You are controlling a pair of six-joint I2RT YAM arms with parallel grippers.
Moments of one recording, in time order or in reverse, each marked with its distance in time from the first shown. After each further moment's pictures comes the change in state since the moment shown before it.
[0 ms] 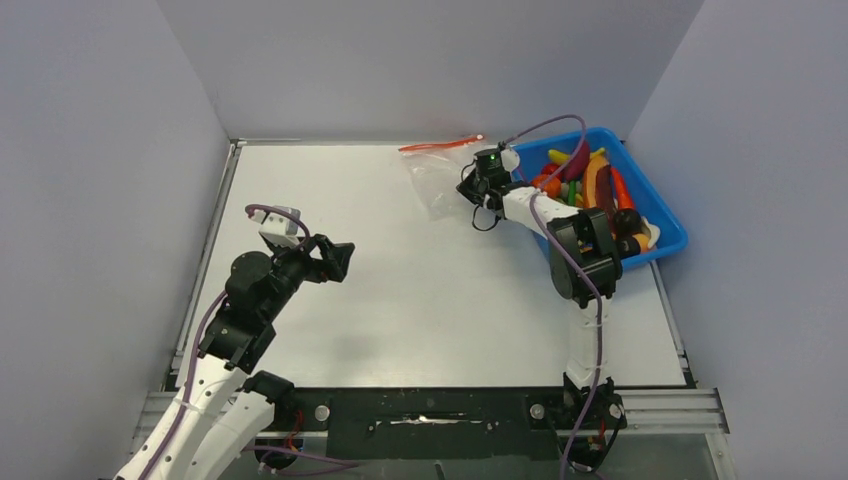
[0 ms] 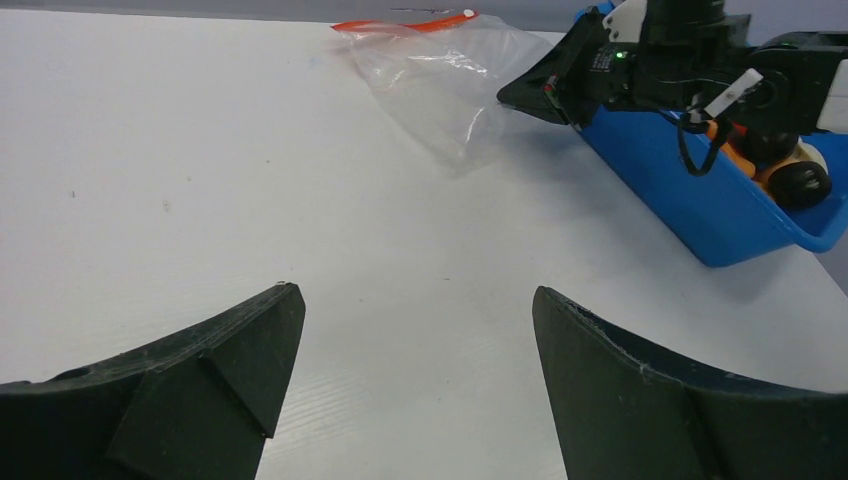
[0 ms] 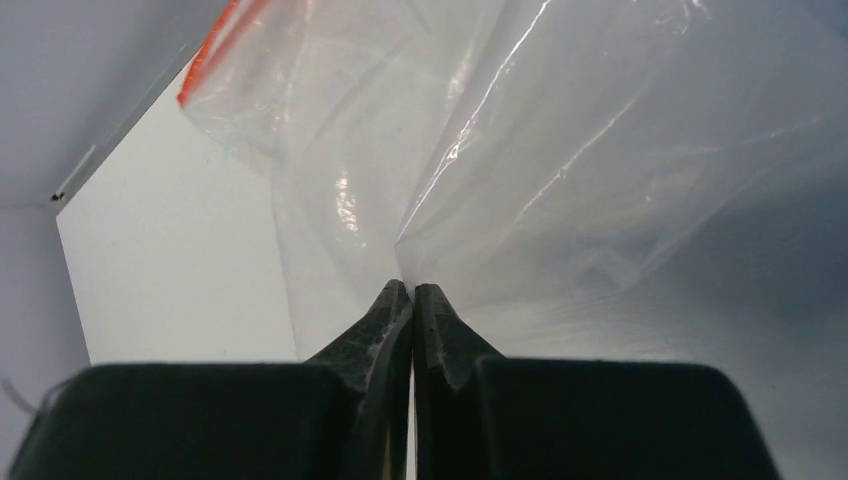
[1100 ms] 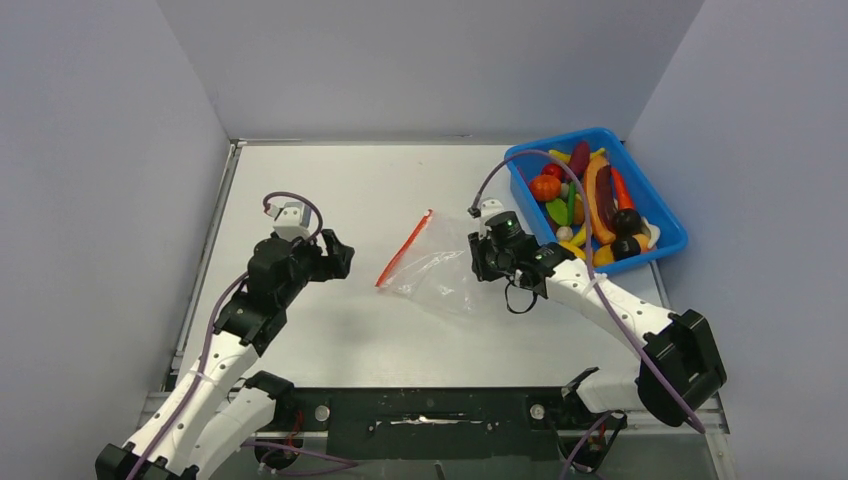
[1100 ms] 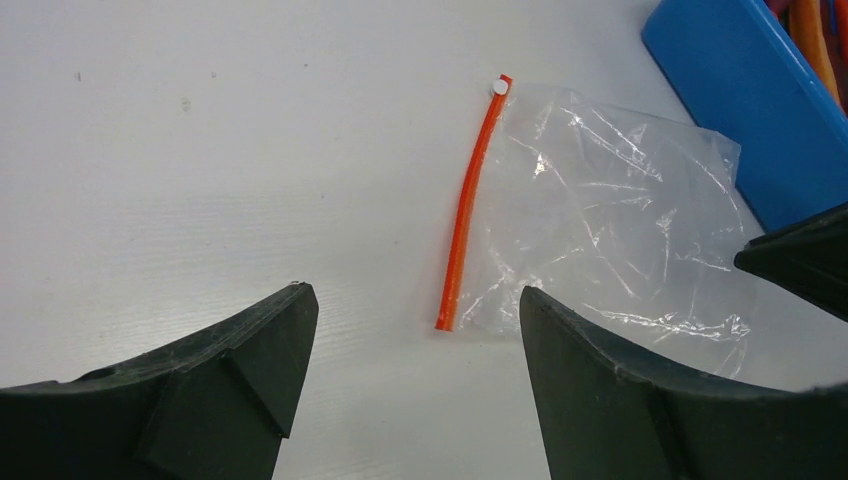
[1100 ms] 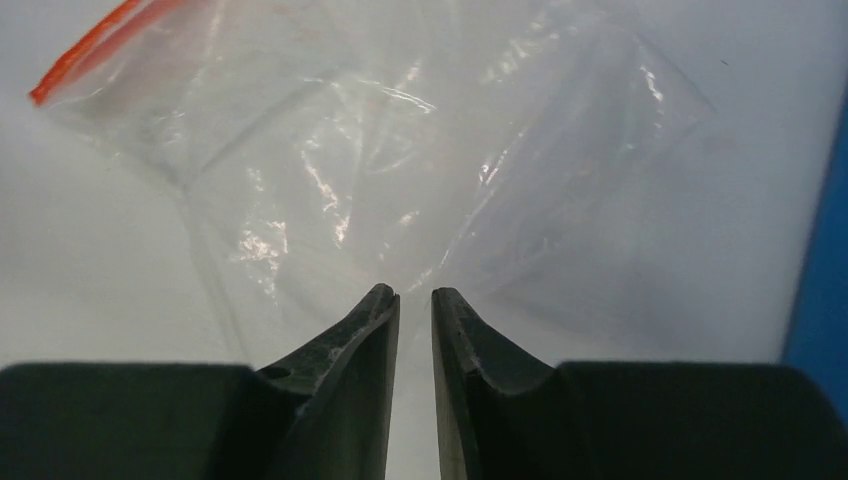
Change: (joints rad) left arm 0.006 0.151 0.000 -0.051 -0.070 -0.052; right arm 0.240 -0.827 -0.655 -0.296 -0.123 -0.775
